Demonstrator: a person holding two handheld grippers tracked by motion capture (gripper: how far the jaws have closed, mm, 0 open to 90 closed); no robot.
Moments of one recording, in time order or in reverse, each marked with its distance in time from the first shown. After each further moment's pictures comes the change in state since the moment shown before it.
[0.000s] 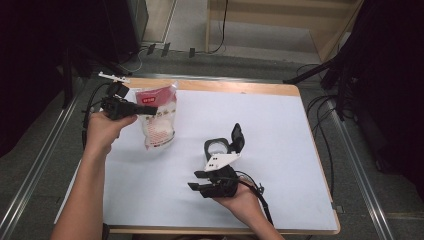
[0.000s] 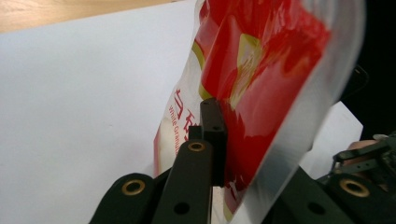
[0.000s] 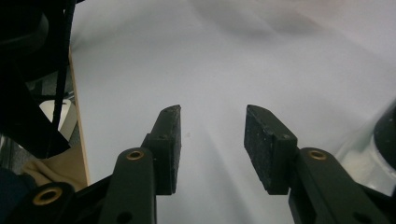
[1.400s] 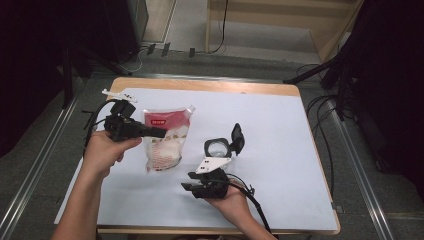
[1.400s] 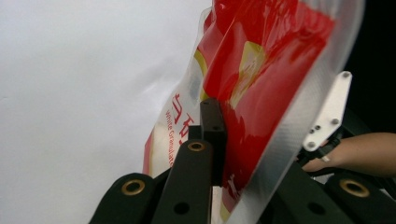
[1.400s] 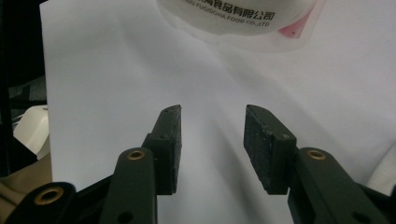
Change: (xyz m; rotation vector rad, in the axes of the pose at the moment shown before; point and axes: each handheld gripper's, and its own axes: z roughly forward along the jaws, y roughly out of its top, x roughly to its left) left arm -0.068 -0.027 -0.003 0.064 -0.129 0.033; right arm -0.001 -0.009 0.034 -0.018 -0.030 0.007
